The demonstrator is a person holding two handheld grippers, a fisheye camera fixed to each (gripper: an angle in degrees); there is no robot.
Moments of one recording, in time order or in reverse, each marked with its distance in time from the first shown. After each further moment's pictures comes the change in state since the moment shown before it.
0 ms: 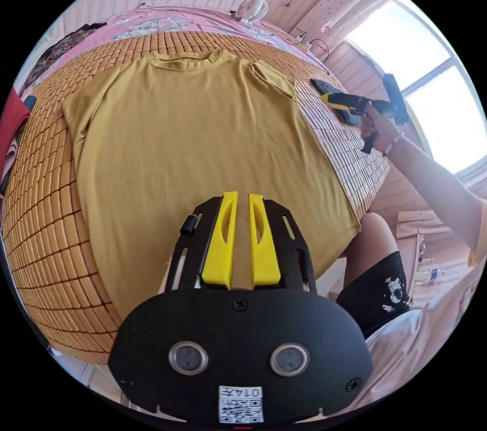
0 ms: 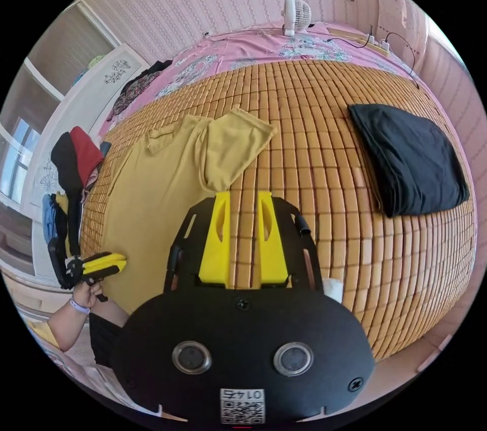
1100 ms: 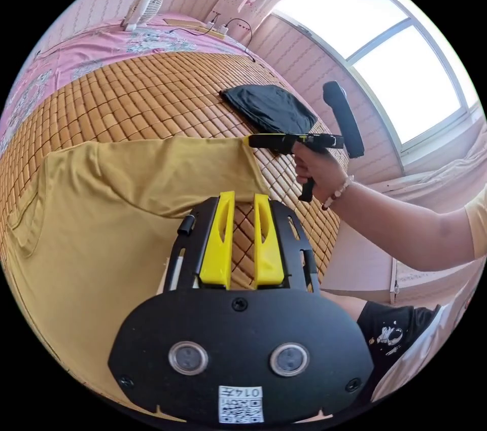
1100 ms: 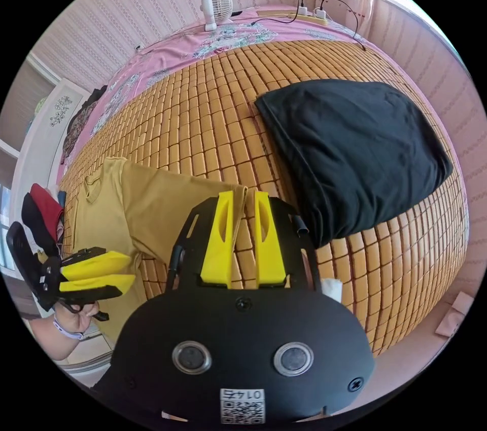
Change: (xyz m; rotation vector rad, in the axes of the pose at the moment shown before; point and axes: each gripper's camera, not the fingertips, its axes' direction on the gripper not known) left arm 0.156 -0.271 0.130 -0.071 0.242 0.314; right arm 0.133 -0.046 0.043 -0.049 0.125 0.209
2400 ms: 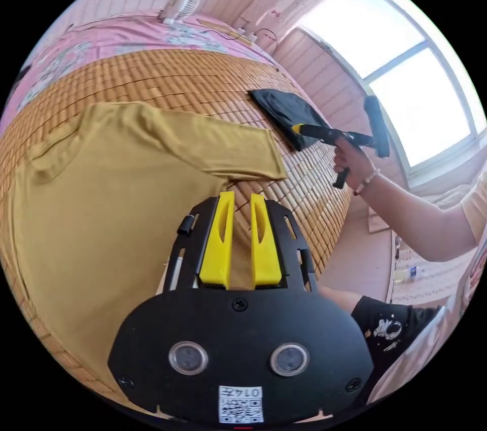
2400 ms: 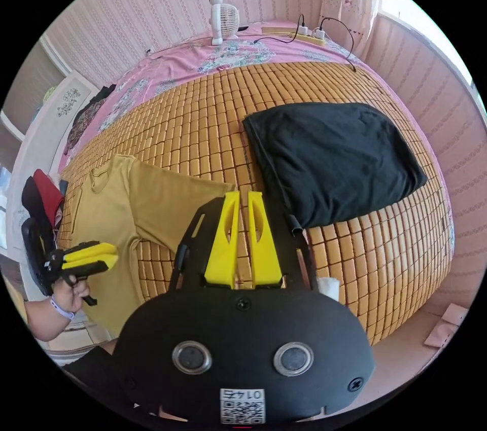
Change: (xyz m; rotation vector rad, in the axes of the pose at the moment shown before) left arm -0.024 0.055 -0.075 0.059 -0.052 -0.151; right arm -0.038 -0.013 0.043 0.085 0.015 -0.076
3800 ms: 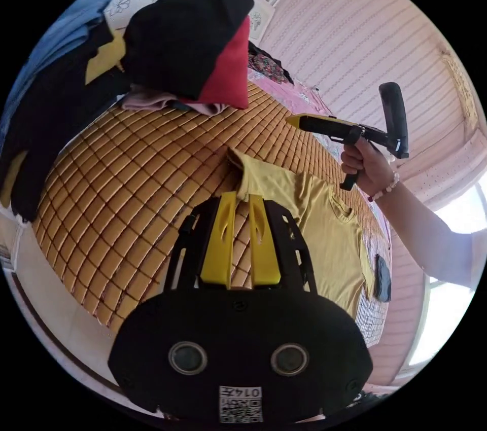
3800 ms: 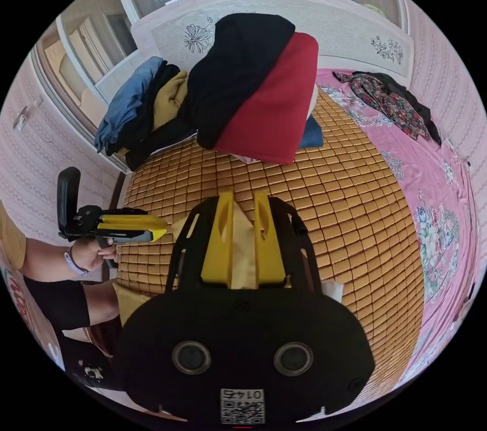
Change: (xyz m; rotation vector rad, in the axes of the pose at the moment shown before) left arm -0.216 0.358 -0.328 0.593 -0.418 -0.905; right arm -0.742 -0.012 0.185 -0.144 -0.585 -1.328
